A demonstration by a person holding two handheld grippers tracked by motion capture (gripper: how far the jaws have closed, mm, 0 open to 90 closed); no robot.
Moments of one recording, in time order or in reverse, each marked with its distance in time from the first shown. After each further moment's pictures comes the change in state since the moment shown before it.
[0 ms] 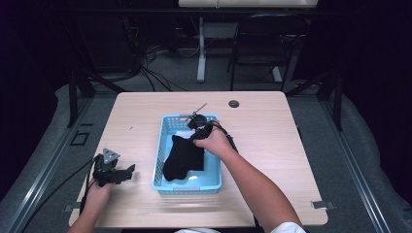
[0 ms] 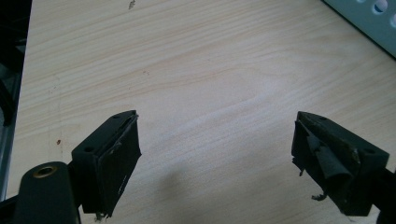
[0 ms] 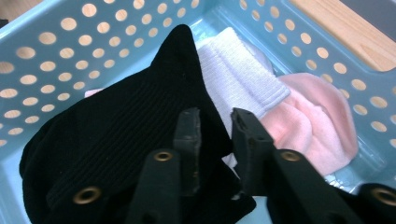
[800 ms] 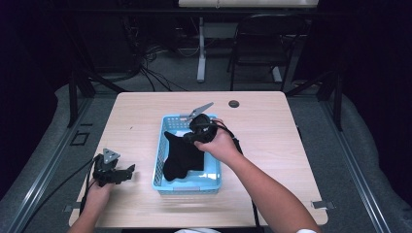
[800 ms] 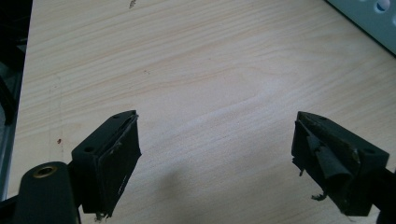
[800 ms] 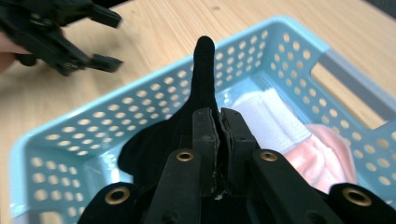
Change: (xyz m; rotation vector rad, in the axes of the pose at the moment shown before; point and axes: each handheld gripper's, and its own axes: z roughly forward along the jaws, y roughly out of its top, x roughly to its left) left arm 0.000 0.000 0.001 0.004 0.004 0.001; right arm 0.042 -0.004 -0.073 -0.210 0.071 -0.140
